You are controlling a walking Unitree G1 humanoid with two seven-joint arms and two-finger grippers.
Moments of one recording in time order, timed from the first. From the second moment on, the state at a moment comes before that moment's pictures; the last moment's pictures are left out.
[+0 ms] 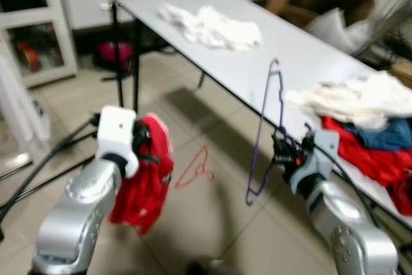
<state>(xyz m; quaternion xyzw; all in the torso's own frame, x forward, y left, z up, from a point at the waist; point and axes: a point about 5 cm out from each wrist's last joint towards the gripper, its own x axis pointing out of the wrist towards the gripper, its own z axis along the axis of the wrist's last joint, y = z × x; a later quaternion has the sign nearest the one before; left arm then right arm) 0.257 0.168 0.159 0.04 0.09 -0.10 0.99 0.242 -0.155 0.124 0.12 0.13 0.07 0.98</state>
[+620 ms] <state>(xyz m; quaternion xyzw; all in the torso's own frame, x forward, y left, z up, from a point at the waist) 0.266 0.149 0.155 0.02 0.10 -0.13 0.99 0.251 -0.174 0.130 0.09 0.12 0.03 0.99</state>
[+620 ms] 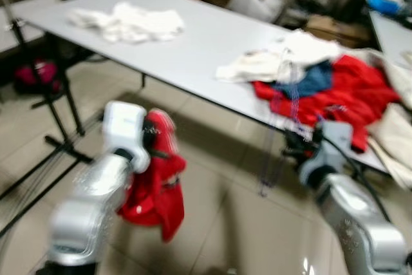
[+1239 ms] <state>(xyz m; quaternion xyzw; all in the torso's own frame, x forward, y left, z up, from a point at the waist) 0.274 0.152 0.160 0.04 0.09 -0.14 0.99 0.245 -0.168 0.119 0.11 0.14 0.04 0.98</state>
